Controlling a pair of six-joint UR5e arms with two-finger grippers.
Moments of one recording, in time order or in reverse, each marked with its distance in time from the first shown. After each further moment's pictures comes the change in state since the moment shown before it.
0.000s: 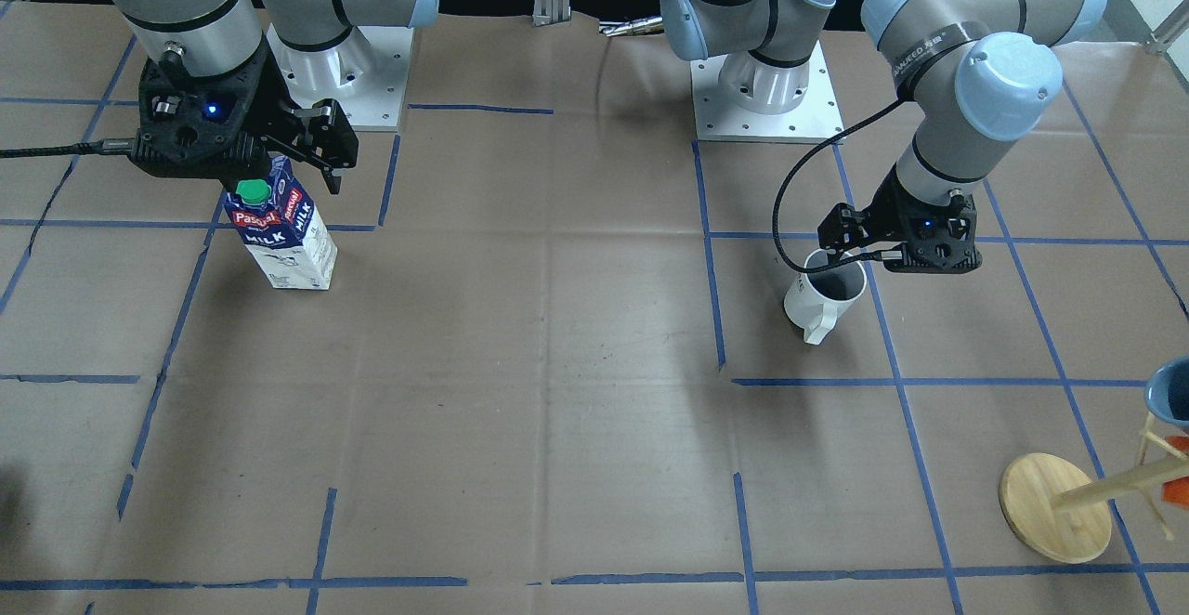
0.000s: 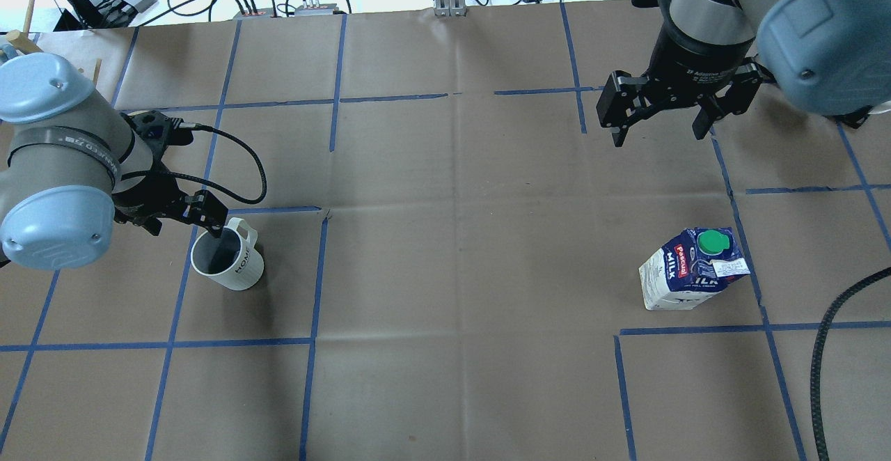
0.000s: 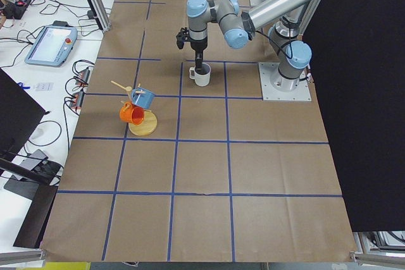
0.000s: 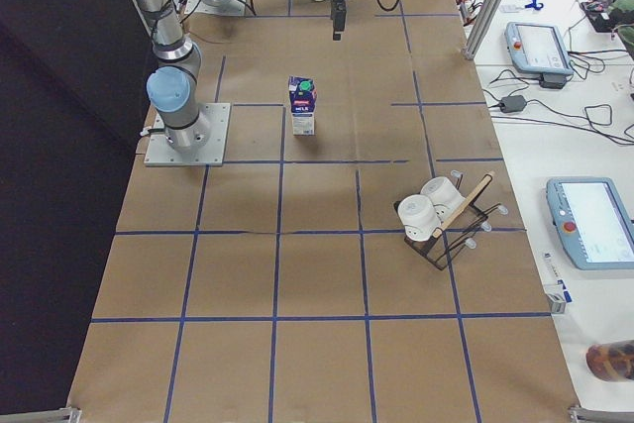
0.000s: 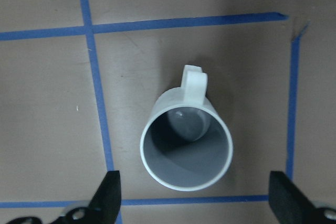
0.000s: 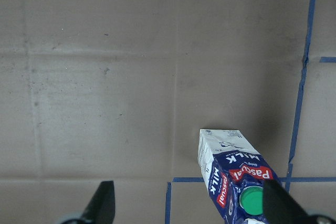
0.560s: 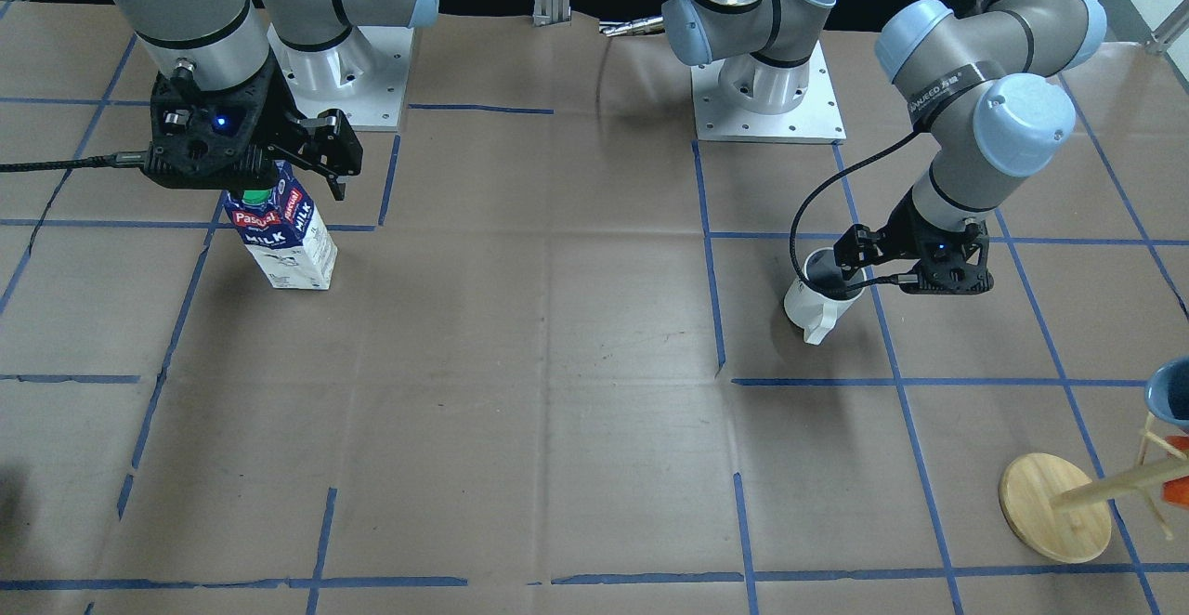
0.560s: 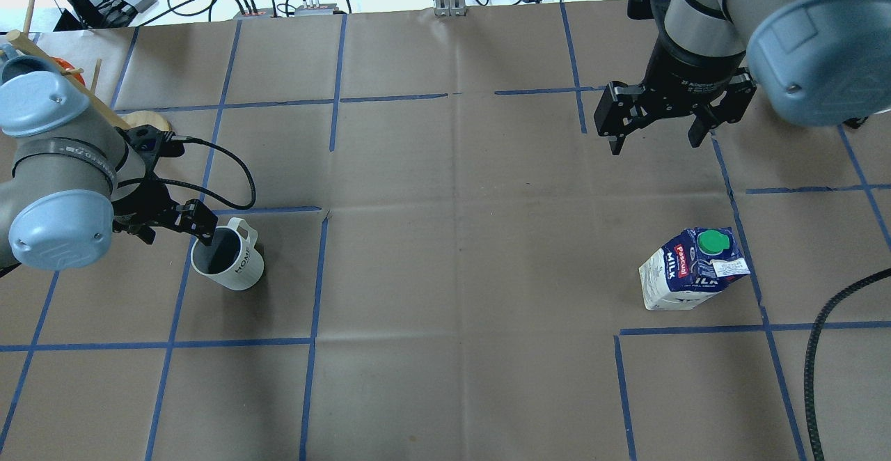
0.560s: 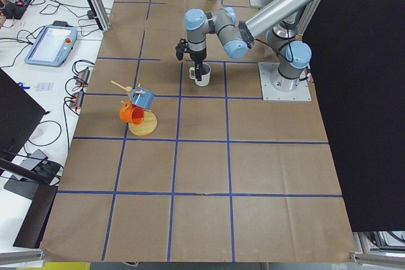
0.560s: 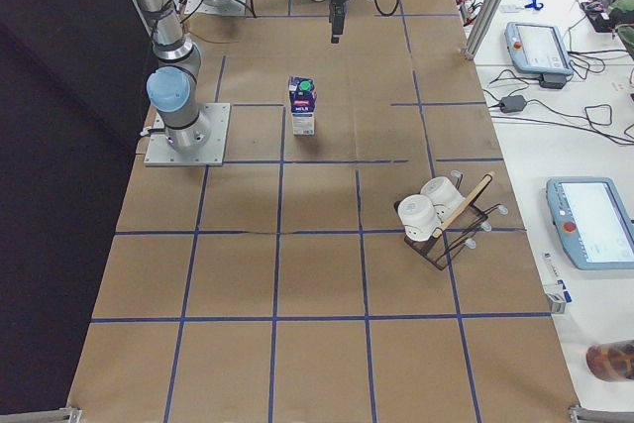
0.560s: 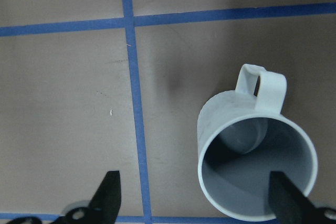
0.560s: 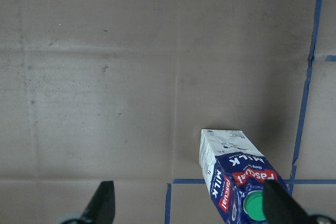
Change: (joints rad) left arm 0.054 -0.075 -0.013 0.052 0.002 0.040; right arm -0.001 -0.002 0.037 -0.040 0.000 -0.008
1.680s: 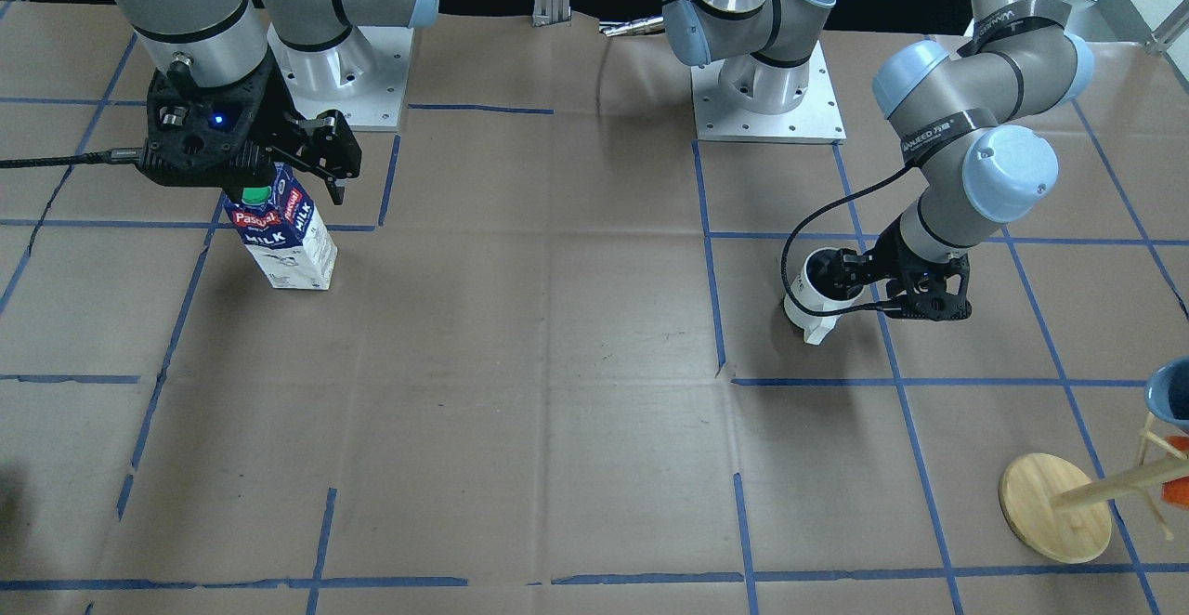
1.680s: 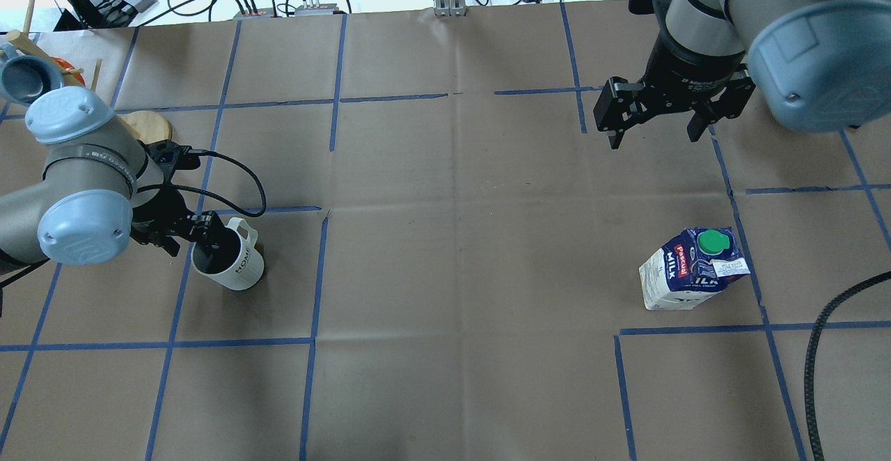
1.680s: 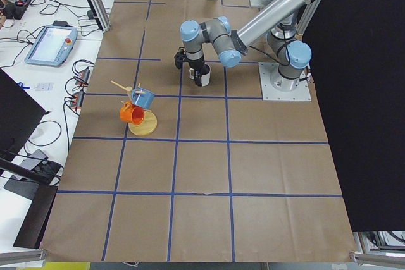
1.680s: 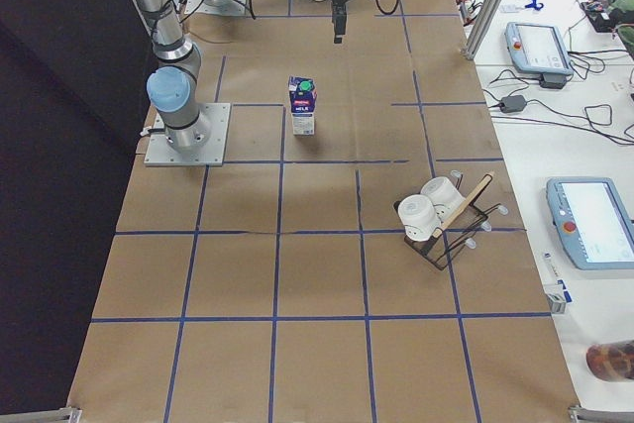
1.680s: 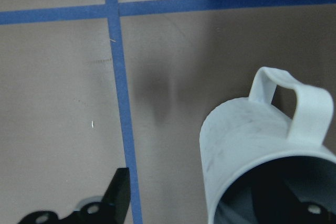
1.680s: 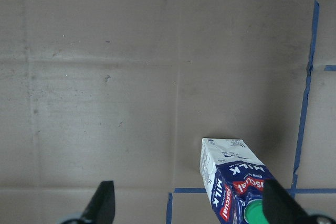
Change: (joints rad) left arm 0.001 -0.080 -0.004 0.011 -0.009 -0.004; right arm -0.001 -0.006 0.005 -0.024 0.004 0.001
